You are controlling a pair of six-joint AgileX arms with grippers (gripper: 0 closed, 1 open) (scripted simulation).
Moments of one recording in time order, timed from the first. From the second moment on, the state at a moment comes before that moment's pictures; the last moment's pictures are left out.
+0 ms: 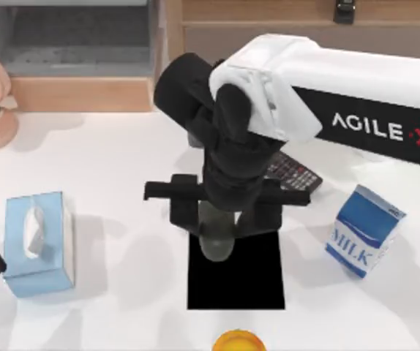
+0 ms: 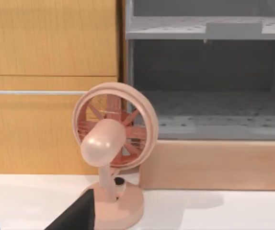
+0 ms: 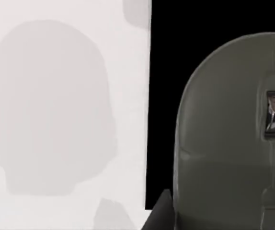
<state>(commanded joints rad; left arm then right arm) 0.00 0.00 0.00 0.00 0.00 0.00 0.82 2.08 1.67 -1.04 -0.06 0.82</state>
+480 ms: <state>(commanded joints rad) 0.00 0.00 0.00 0.00 0.00 0.00 0.82 2.10 1.63 -0.98 -0.03 0.81</state>
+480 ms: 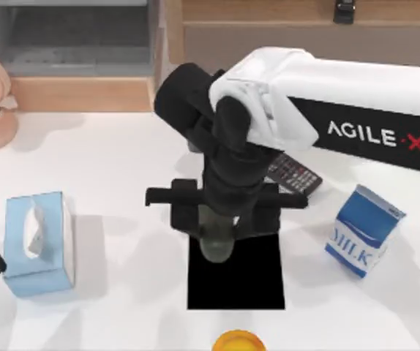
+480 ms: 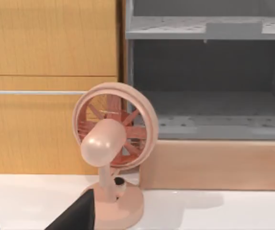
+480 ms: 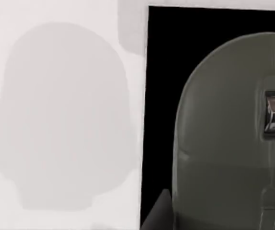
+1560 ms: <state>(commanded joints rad) 0.00 0.00 0.00 0.00 0.00 0.00 0.82 2.14 1.57 -1.00 -0.01 0.84</state>
